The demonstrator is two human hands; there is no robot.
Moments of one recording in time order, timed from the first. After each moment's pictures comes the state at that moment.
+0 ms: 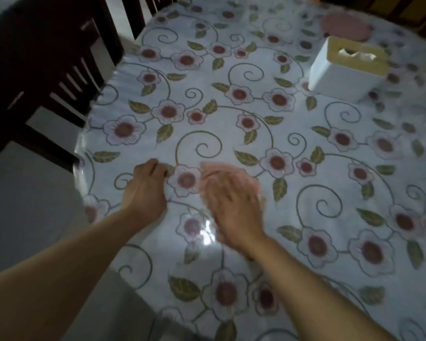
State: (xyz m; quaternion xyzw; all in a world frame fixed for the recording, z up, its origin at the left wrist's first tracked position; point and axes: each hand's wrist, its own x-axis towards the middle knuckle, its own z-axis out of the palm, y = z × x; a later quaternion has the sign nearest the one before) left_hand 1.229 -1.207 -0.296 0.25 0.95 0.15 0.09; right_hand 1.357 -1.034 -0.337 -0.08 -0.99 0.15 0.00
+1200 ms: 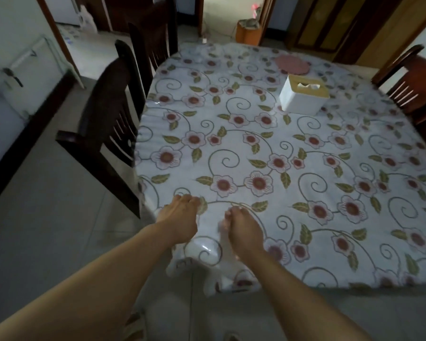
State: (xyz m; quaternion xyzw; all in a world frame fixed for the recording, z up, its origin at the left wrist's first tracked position) left_hand 1.234 -1.314 -0.203 0.42 0.87 0.07 0.25; right_hand 1.360 -1.210 -0.237 -0.40 -0.88 0.24 -0.01
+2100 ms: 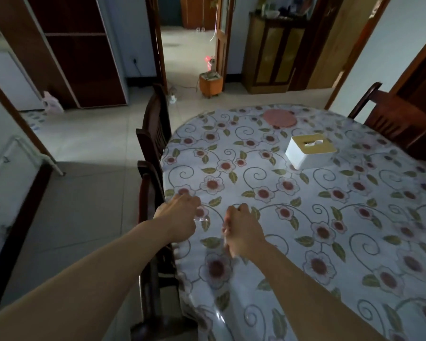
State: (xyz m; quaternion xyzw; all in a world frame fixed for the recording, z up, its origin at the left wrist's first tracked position) left_hand 0.919 -1.248 -0.085 0.57 0.80 0.02 0.18; right_hand 1.062 -1.160 -0.137 -0.43 -0.88 0.20 -0.03
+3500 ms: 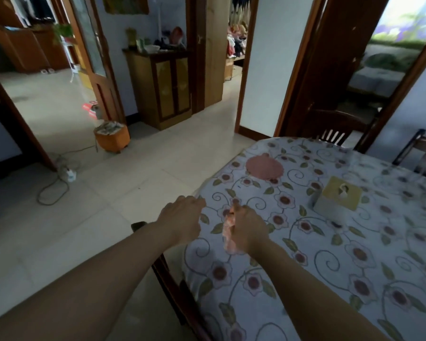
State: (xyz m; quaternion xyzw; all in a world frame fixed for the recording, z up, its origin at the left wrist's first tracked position) left_hand 0.472 -0.833 -0.042 0.82 0.56 0.00 0.15; right_hand 0.639 -0.845 -0.076 -0.69 -0.70 0.15 0.08
